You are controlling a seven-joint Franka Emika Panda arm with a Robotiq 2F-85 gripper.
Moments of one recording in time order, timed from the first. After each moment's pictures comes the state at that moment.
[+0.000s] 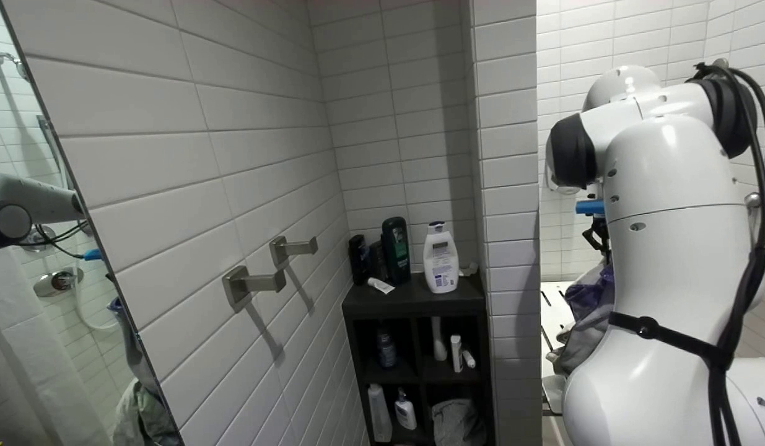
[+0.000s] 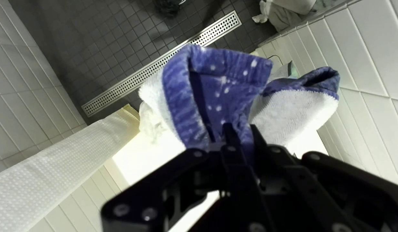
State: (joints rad) arm -0.40 0.46 -0.36 -1.54 0.07 1.85 0.21
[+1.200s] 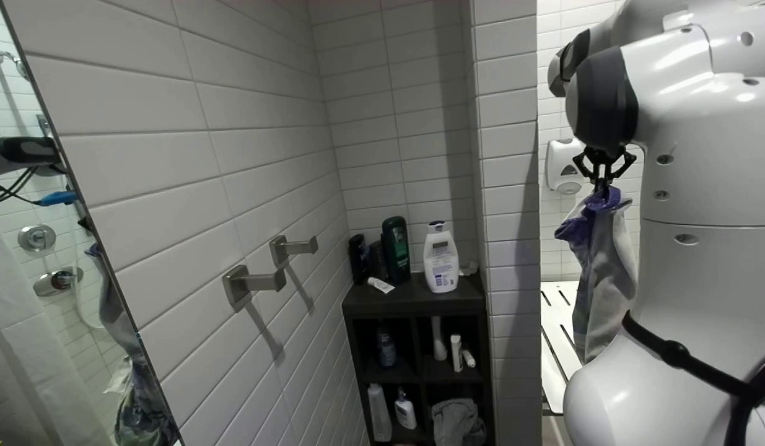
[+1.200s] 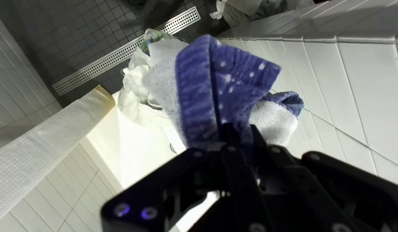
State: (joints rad) arm -0.37 0.13 -0.34 -1.49 0.08 1.61 0.20
